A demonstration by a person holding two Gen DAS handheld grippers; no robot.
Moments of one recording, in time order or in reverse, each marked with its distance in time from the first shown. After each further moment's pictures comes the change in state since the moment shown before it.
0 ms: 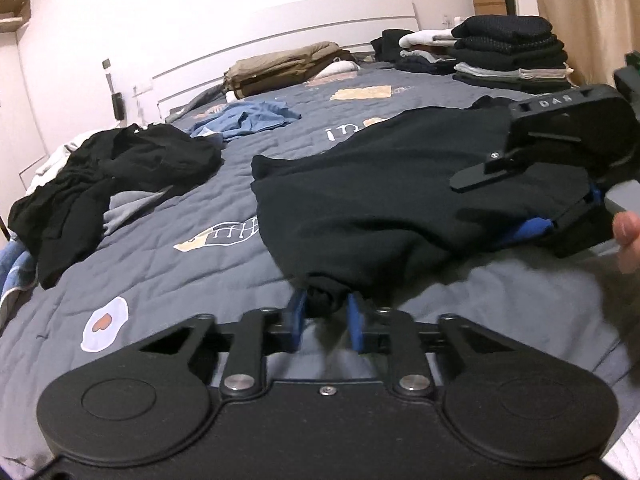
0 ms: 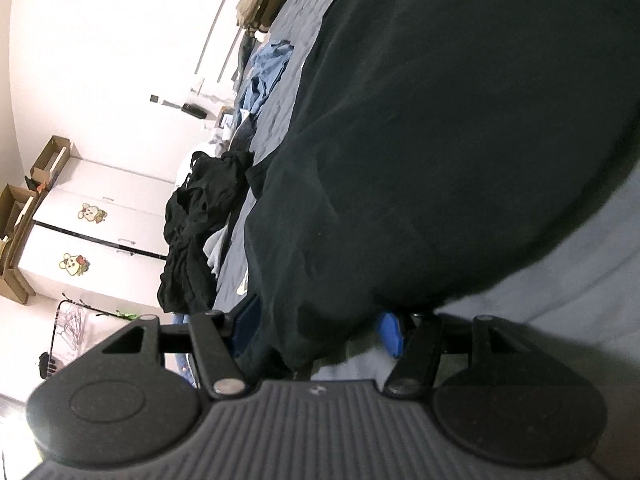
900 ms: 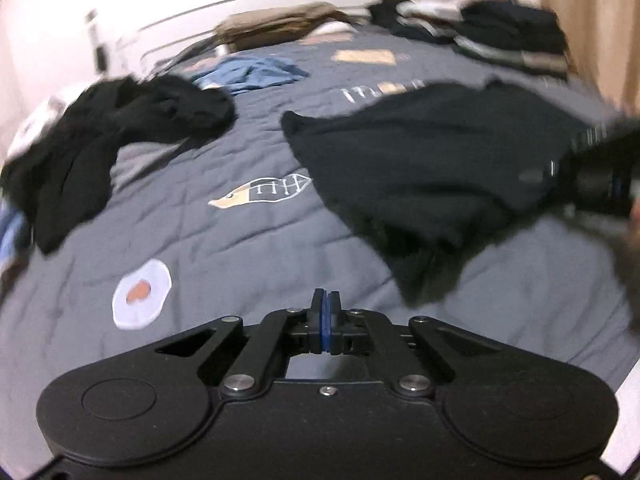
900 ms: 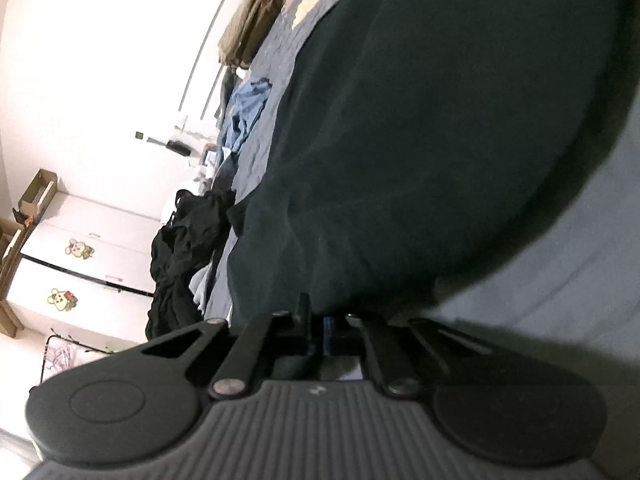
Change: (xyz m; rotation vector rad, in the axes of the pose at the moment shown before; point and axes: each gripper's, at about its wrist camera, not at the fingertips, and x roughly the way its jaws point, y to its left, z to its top) left arm 0.000 0.085 0.001 -0.100 0.131 -0.139; right arm -0.007 -0.006 0.001 0.035 -0.112 -0.047
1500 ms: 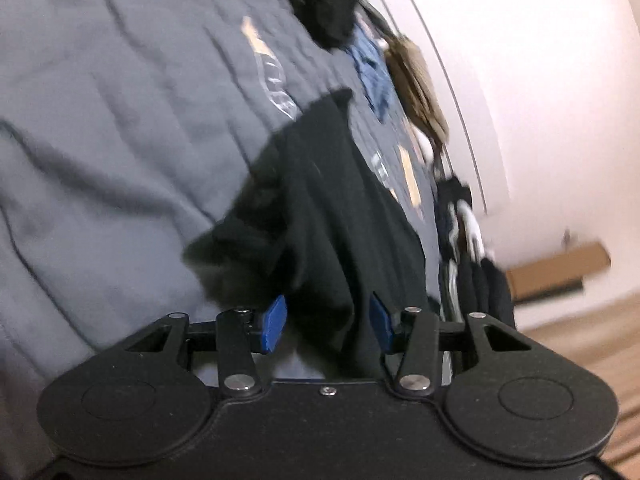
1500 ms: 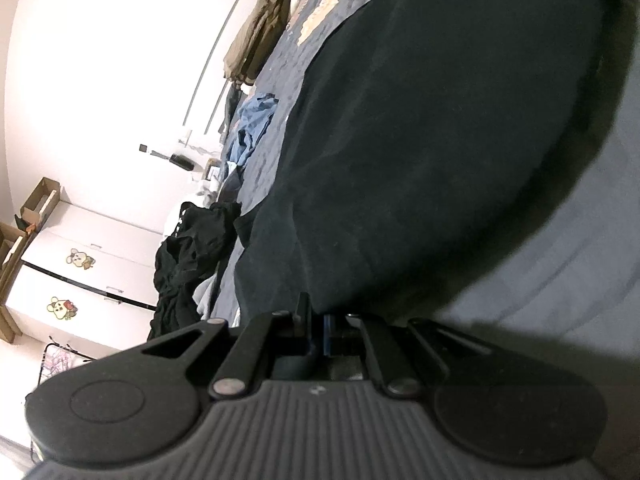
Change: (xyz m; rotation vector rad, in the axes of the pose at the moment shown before) left arm 0.066 -0.020 -0.039 -1.237 -0.142 -0.328; right arm -0.005 0.008 -0.011 -0.002 -0.065 -0.001
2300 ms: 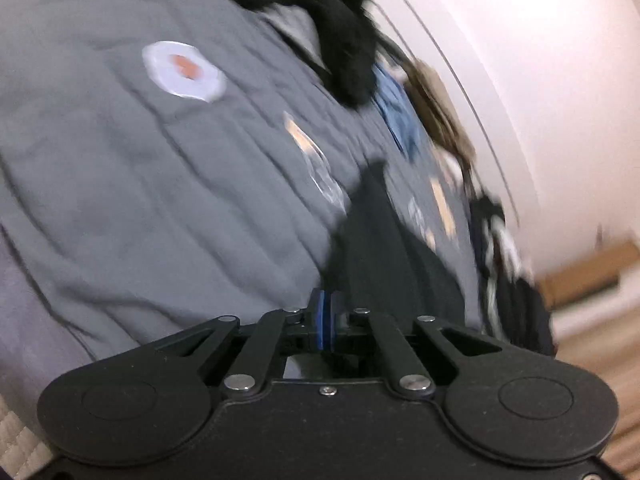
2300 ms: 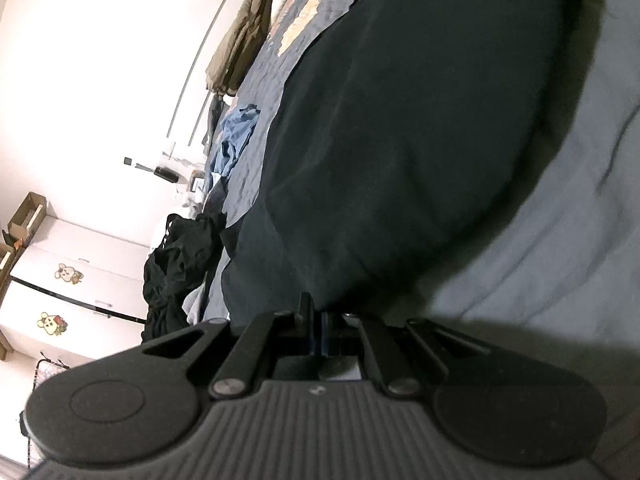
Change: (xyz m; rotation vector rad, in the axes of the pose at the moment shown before) left arm -0.044 0.000 0.045 0.177 -0.028 0.120; right arm -0.009 0.002 -0.001 0.035 -0.023 -0.052
